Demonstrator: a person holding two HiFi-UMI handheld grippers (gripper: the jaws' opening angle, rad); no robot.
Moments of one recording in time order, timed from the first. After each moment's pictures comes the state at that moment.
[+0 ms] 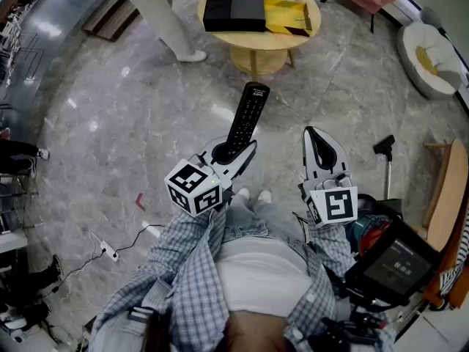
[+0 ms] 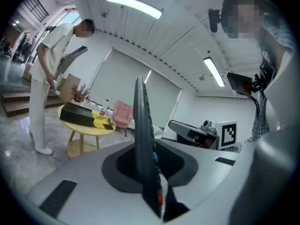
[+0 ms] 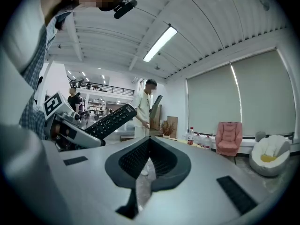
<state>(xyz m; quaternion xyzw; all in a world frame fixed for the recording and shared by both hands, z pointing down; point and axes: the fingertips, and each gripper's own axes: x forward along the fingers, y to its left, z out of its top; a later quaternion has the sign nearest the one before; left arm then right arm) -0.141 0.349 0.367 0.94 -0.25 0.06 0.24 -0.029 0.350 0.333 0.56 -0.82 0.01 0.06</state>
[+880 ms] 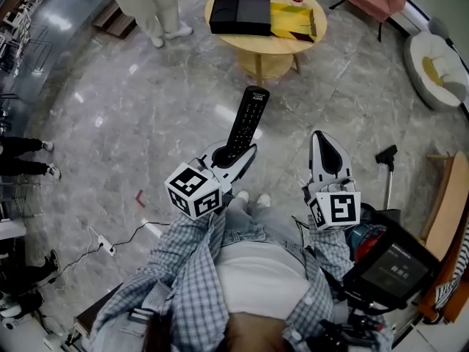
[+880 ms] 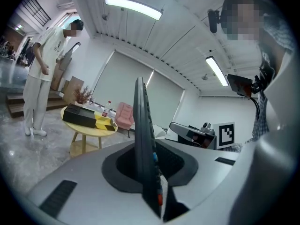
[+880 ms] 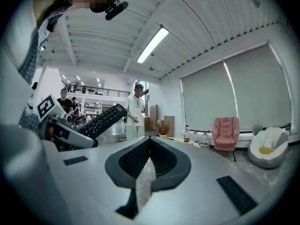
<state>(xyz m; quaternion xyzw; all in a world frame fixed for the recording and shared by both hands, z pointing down) -0.133 0.355 0.363 0.93 -0.27 0.05 0.23 0.003 0.350 0.336 0.59 -0.81 0.05 0.04</state>
